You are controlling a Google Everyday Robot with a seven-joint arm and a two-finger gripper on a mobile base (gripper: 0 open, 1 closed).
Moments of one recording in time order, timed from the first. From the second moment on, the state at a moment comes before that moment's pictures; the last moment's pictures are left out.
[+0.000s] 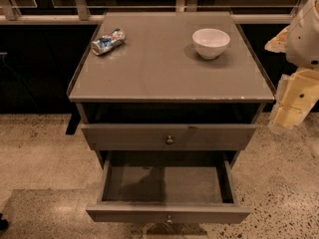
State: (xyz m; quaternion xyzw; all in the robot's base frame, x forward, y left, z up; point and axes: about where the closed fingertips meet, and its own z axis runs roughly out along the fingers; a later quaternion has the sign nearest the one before) arm 0.438 -0.217 0.976 -0.60 0.78 -0.03 0.16
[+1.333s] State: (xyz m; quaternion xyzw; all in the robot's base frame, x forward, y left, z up) arm 0.383 -0.246 0.870 -0.54 0.81 0.03 0.24
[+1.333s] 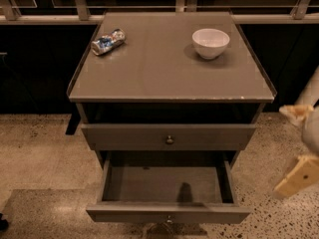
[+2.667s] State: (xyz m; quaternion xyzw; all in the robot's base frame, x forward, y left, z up) arm 0.379 -0.258 0.784 -0.47 0.83 0.07 0.29
